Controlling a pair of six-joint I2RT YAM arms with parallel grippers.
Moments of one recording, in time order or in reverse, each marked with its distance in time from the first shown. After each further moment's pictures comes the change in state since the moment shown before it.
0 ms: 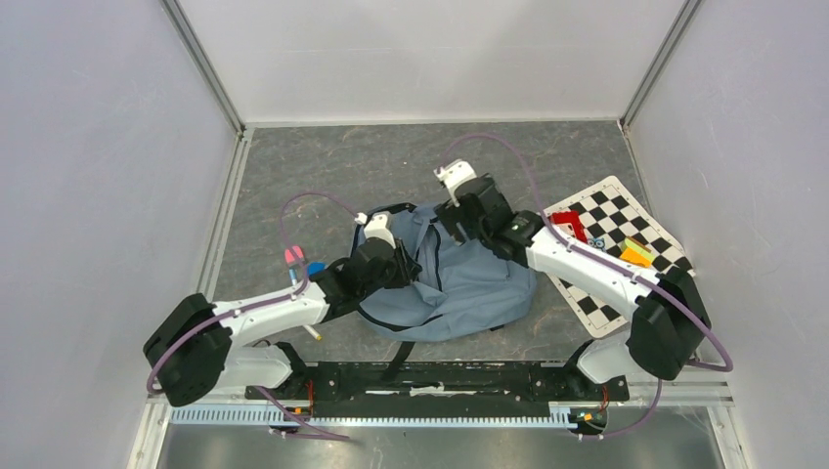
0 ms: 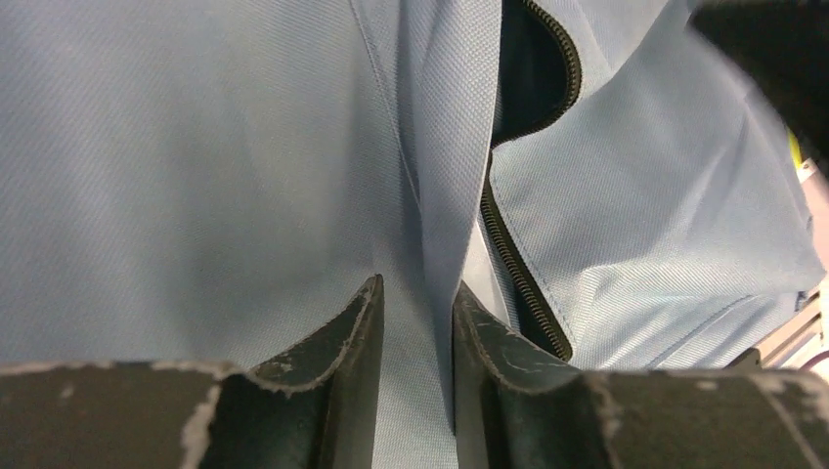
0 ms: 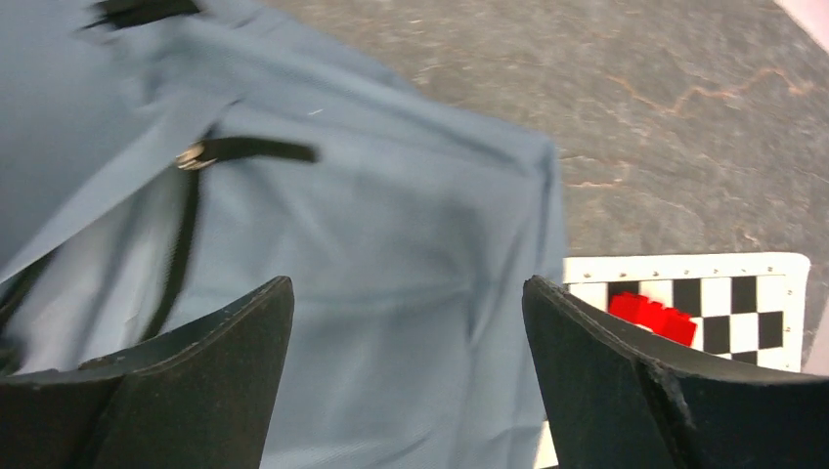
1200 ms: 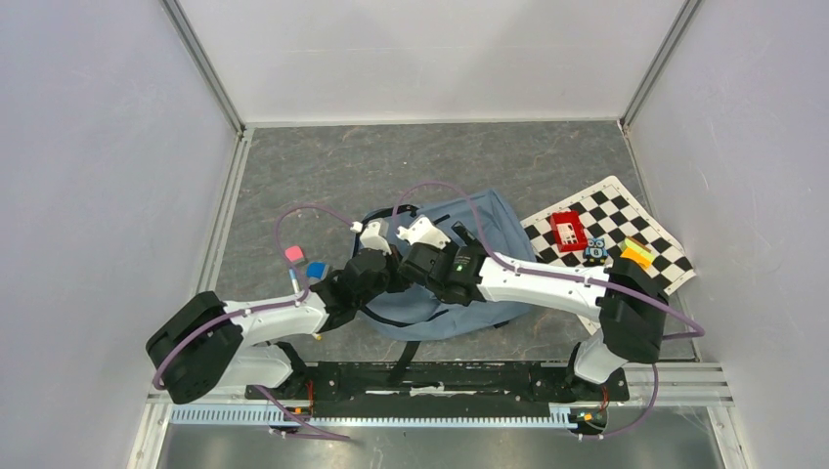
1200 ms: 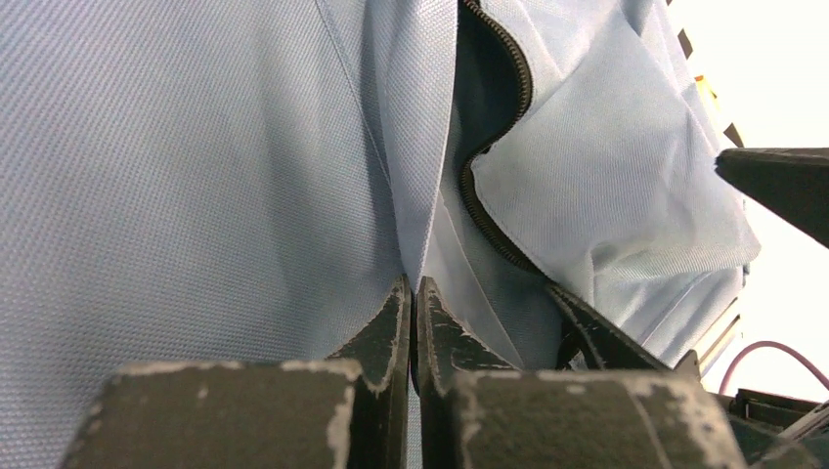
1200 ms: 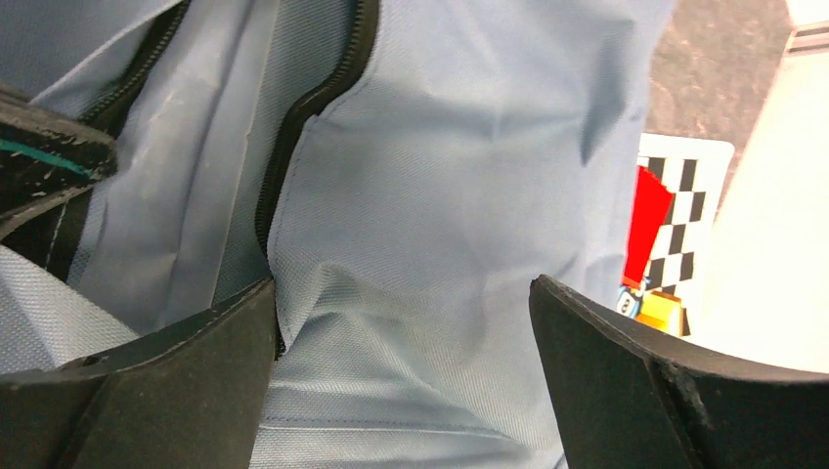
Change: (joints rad) left arm 0.000 -0.002 -0.155 0.291 0.024 -0.064; right arm 0.407 0.163 0.067 -0.406 0.369 0.311
